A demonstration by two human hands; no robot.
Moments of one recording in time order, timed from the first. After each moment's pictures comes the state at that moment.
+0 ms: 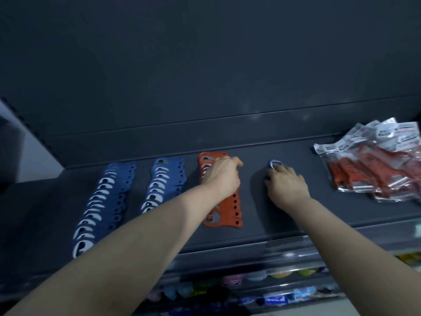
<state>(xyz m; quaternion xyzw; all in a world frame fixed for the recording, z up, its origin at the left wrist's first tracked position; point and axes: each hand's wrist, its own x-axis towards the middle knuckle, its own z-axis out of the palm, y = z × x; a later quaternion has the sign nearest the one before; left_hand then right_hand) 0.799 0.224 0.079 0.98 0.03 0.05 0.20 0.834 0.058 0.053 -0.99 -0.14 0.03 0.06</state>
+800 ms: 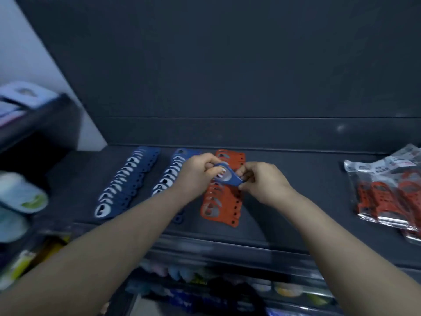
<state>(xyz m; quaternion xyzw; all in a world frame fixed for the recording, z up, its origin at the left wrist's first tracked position) 0.747 0.254 0.092 0.90 0.18 0.15 0.37 0.833 0.091 0.092 -0.89 -0.33 0.13 0.30</state>
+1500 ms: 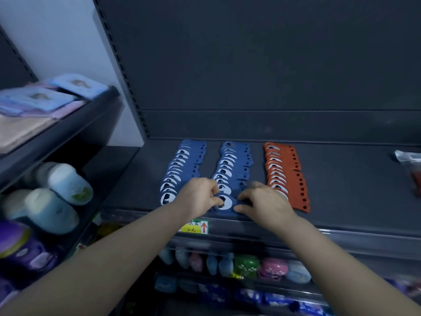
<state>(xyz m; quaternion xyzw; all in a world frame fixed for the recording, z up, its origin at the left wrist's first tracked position) 0.614 0.373 0.059 0.96 0.17 0.00 0.23 0.690 0.198 0.062 -0.91 -0.39 0.08 0.11</state>
